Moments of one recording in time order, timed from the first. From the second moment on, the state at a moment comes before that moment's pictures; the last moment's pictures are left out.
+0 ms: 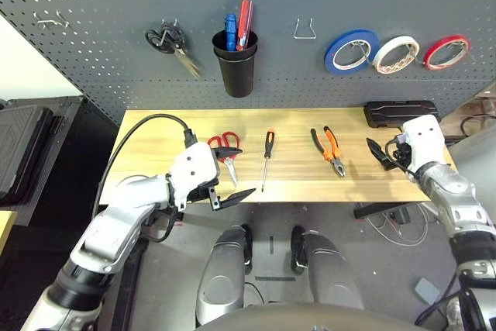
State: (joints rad) left arm -0.07 0.70 -0.19 -0.31 -0.16 0.20 -0.87; right arm -0.26 -0.50 -0.09 0.40 0.11 0.18 0.45
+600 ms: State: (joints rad) left arm -0.08 0.68 -0.21 -0.27 -0.09 0.24 -0.85; right arm -0.56 -0.33 -0.01 0.61 0.10 0.58 0.44
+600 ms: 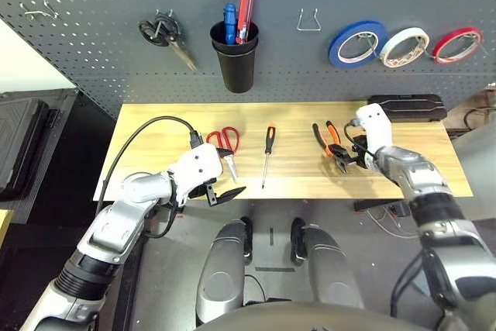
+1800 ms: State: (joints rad) left arm -0.08 0.68 -0.21 -0.37 -0.07 0.35 -0.82; right arm -0.83 -0.26 -0.01 1.08 -0.01 0.48 0.32
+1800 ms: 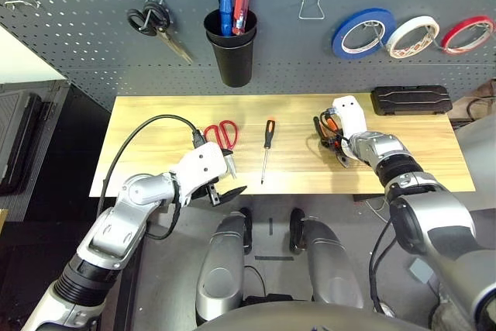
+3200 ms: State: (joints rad) left arm -0.31 0.46 0.07 -0.50 -0.56 0.33 -0.70; right arm -0.57 -0.38 -0.11 -0.04 0.35 0.10 0.64
